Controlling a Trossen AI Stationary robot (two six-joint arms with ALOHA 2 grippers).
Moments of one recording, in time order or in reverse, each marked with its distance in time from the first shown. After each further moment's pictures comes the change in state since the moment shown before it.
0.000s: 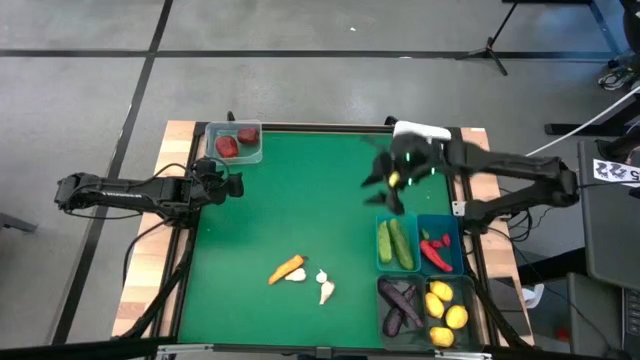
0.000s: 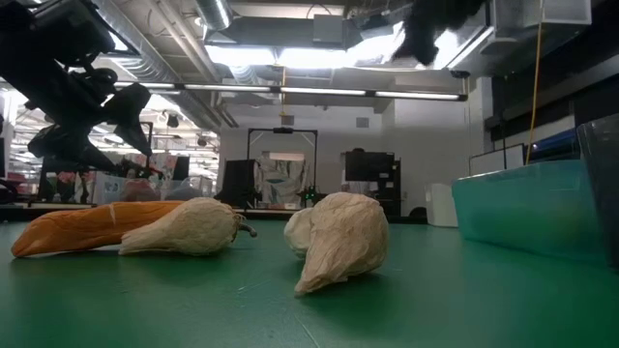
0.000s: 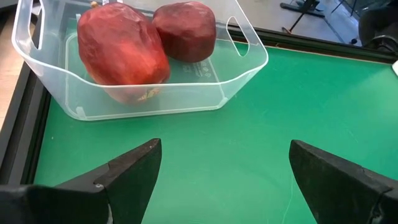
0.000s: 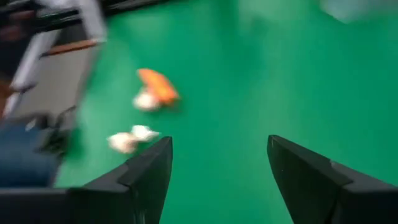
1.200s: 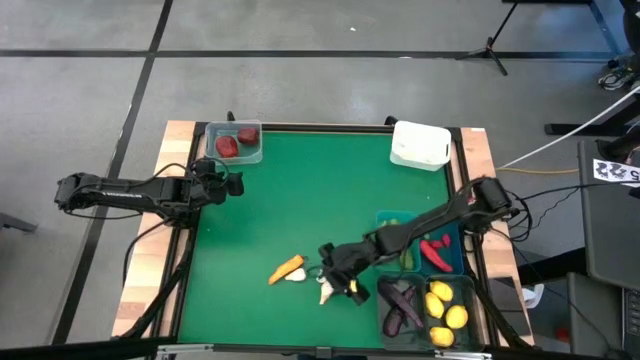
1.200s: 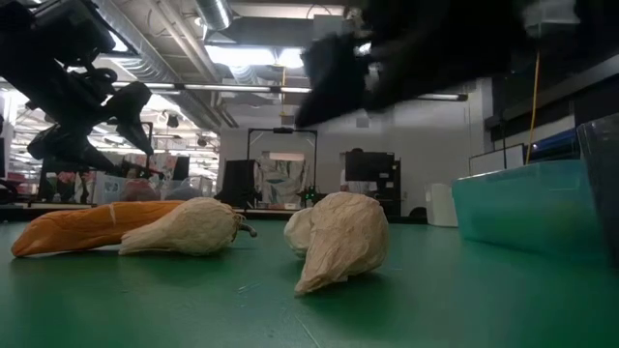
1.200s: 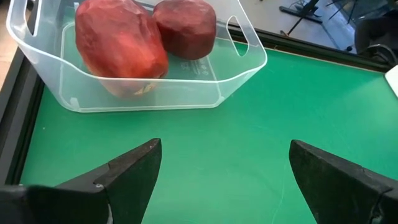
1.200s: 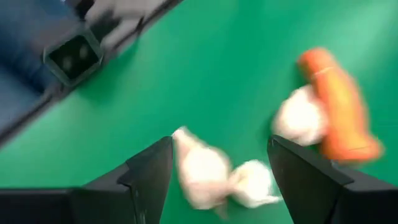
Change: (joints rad) left arm 0.000 0.000 0.000 0.008 0.008 -0.053; right arm 0.549 0.636 0.001 0.607 0.145 -0.268
